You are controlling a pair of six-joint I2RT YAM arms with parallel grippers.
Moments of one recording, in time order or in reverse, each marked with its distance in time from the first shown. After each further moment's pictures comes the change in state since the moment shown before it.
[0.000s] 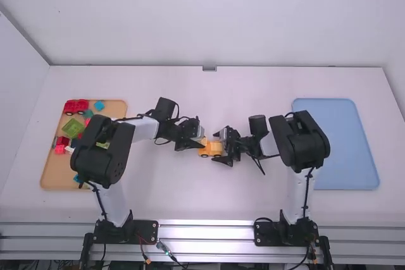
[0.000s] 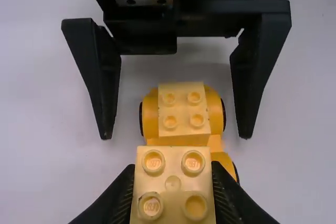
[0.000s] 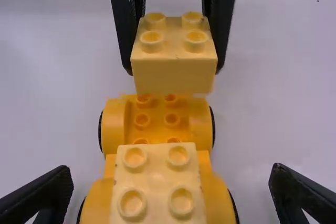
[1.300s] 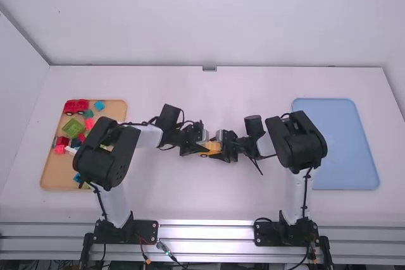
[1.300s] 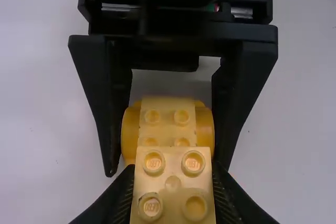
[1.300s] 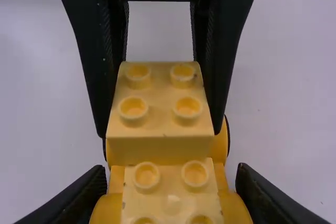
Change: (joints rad) left arm -0.051 -0.007 -0.092 0.188 -0.042 -0.182; right arm 0.039 0.000 0.008 -0.013 0.045 -0.005
